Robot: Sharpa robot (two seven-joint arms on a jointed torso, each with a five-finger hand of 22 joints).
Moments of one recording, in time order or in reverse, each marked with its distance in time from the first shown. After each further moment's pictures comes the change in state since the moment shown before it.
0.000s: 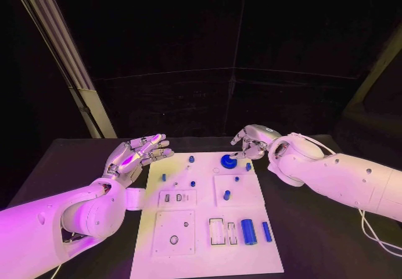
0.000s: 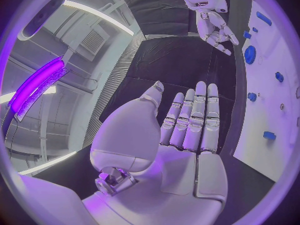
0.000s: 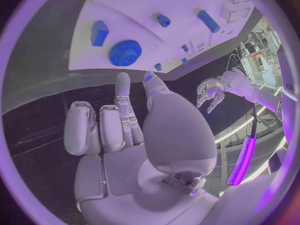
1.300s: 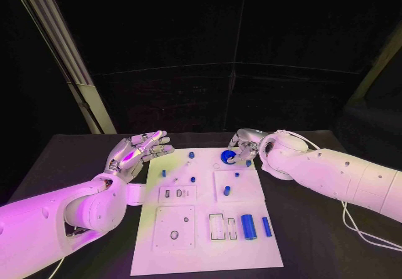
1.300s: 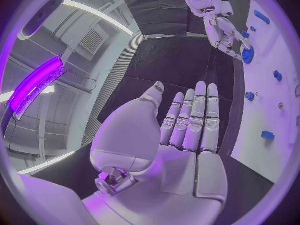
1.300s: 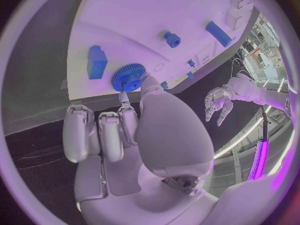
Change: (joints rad) left arm -0.001 0.018 -0.004 -0.027 0.000 0.017 -0.008; left_hand 0.003 0.003 0.003 -0.003 0.000 0.000 0.000 0.000 0.000 0.000 0.000 0.000 0.000 0.000 0.000 -0.004 0.000 0.000 0.000 0.000 -0.004 -0.002; right arm -0.003 0.113 0.000 -0.126 -0.011 0.161 -0.042; right_hand 0.104 0.013 -0.057 0.069 0.025 -0.014 0.017 0.037 0.003 0.091 0.025 0.815 0.871 0.002 0.020 0.168 0.217 -0.015 0.044 0.026 0.047 0.064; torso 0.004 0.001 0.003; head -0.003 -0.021
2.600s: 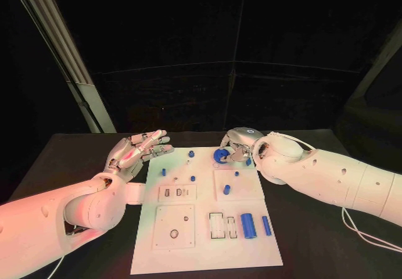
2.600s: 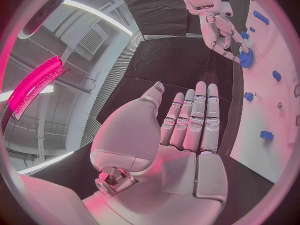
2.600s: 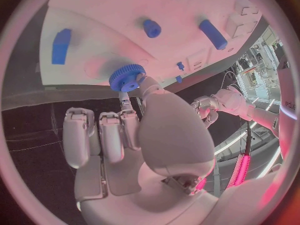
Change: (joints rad) left arm 0.000 -0.001 -0.001 -0.003 0.000 0.008 -0.009; left_hand -0.004 0.004 0.000 0.000 0.000 0.000 0.000 -0.004 0.000 0.000 0.000 -0.004 0.000 0.000 0.000 0.000 0.001 0.000 0.000 0.000 0.000 -0.001; right arm -0.015 -0.002 0.000 0.093 -0.164 -0.076 0.028; right_hand -0.010 0.043 0.184 -0.089 0.062 0.124 -0.008 0.019 -0.003 0.021 -0.022 0.045 0.000 -0.002 -0.013 0.014 0.000 -0.015 0.041 -0.020 0.039 0.000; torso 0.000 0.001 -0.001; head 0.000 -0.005
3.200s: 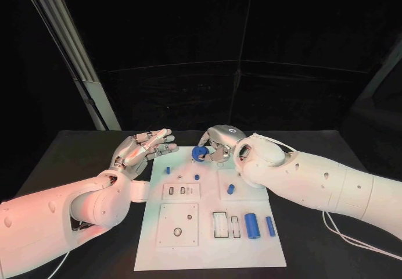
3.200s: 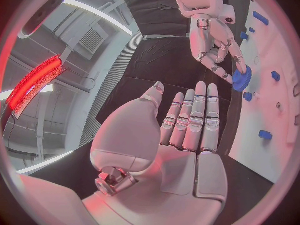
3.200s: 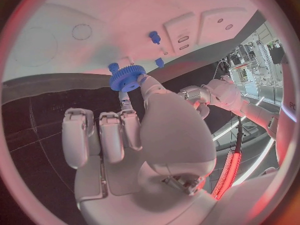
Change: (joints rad) left arm 0.000 0.005 0.000 -0.002 0.000 0.006 -0.006; left_hand 0.000 0.000 0.003 -0.003 0.000 0.000 0.000 0.000 0.000 0.000 0.000 0.000 0.000 0.000 0.000 -0.004 0.000 0.000 0.000 0.000 0.000 0.000; right arm -0.001 0.124 0.000 0.030 -0.016 -0.091 -0.034; right_hand -0.022 -0.014 0.023 0.012 0.054 0.005 -0.003 -0.016 -0.003 0.000 0.000 0.000 0.000 0.000 0.000 0.000 0.000 -0.016 0.000 0.000 0.004 0.000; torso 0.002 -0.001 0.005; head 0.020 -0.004
